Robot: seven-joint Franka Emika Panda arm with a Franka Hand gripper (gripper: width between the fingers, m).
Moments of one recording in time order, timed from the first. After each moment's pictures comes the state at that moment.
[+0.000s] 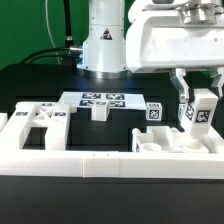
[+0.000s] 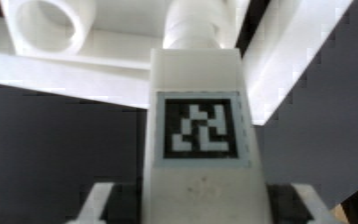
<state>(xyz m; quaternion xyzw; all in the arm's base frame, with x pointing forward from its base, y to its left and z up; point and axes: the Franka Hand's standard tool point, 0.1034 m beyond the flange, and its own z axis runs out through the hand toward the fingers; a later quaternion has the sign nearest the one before) 0.641 0.105 0.100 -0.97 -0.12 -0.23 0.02</state>
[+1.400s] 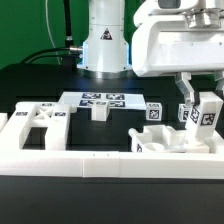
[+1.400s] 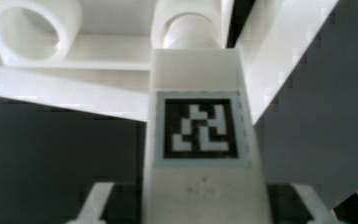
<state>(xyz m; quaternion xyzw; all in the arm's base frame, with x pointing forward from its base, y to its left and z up) 0.636 0.111 0.092 -0.97 -0.12 -0.23 0.02</state>
